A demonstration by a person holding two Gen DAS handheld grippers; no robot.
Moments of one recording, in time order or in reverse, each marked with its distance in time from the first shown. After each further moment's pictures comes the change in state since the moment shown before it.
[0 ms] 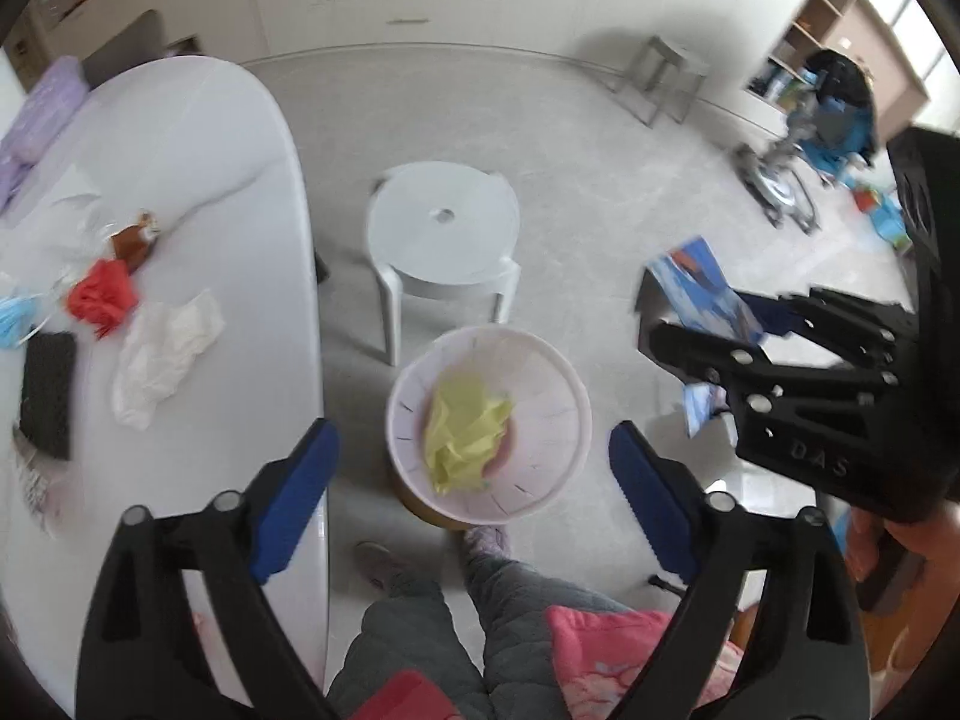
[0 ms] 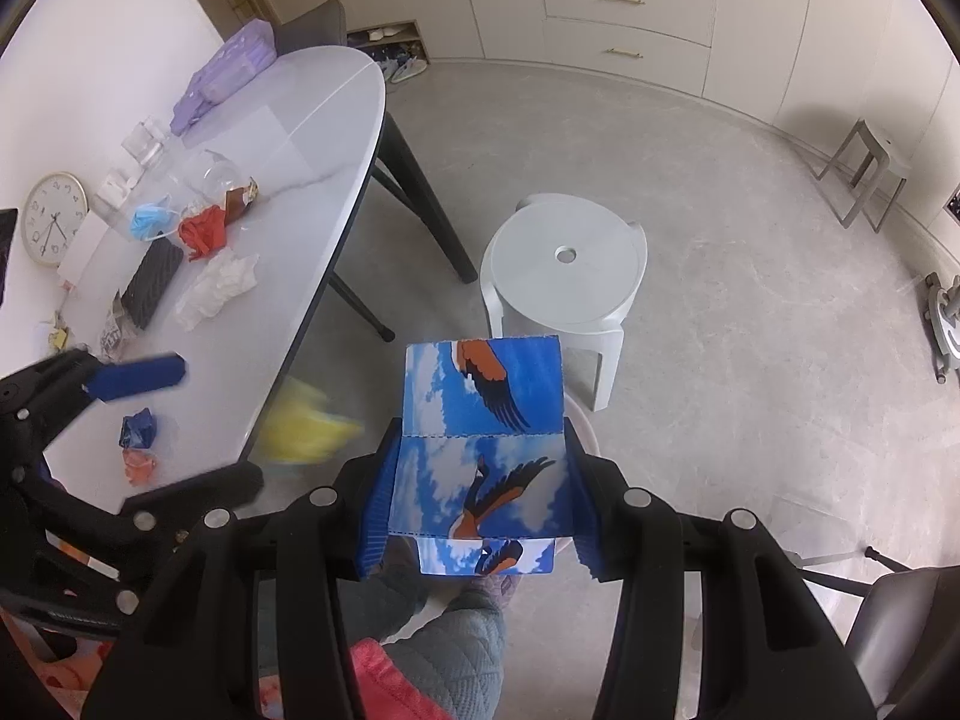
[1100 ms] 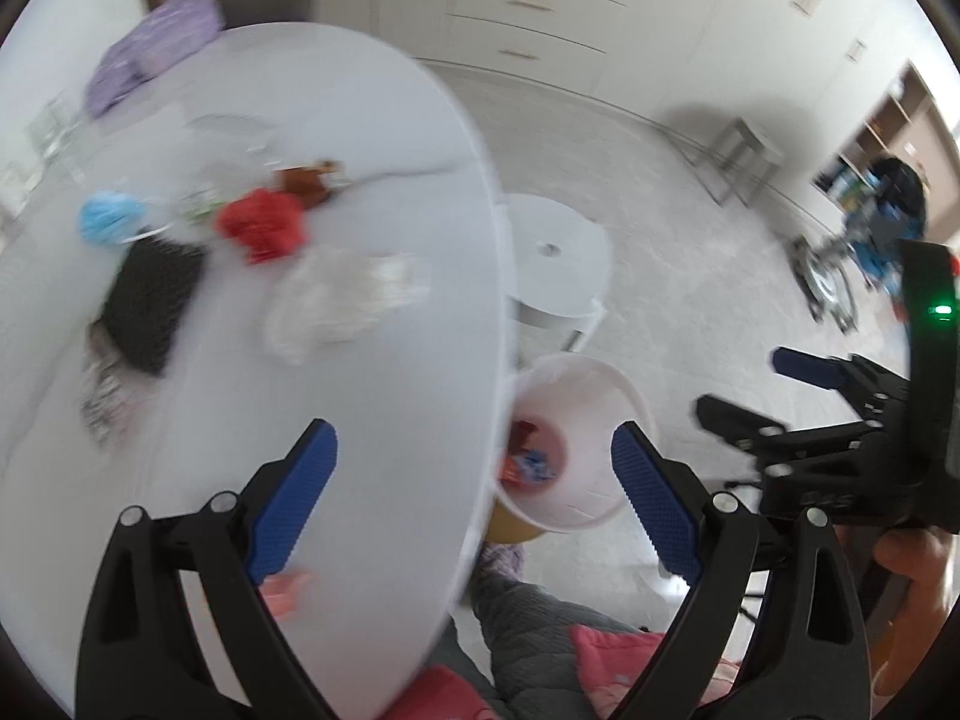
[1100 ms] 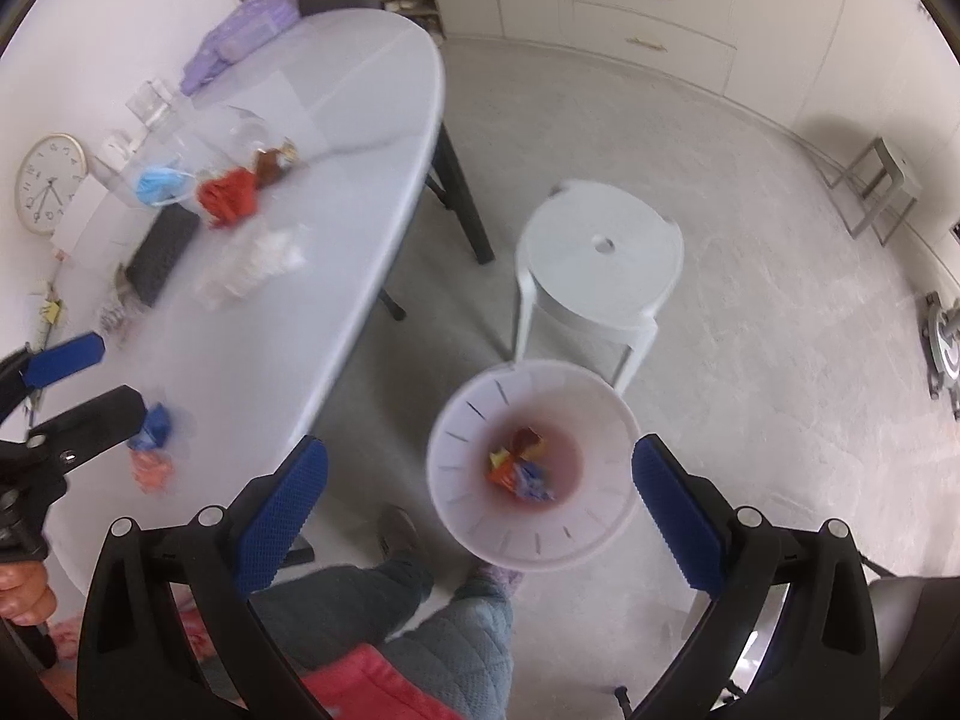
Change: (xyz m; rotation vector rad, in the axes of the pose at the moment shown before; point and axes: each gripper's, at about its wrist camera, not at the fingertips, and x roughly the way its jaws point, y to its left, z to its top) left arm -0.055 0.115 -0.046 -0.246 -0.093 0.091; right arm 0.019 0.078 0.014 -0.053 0.046 -0.020
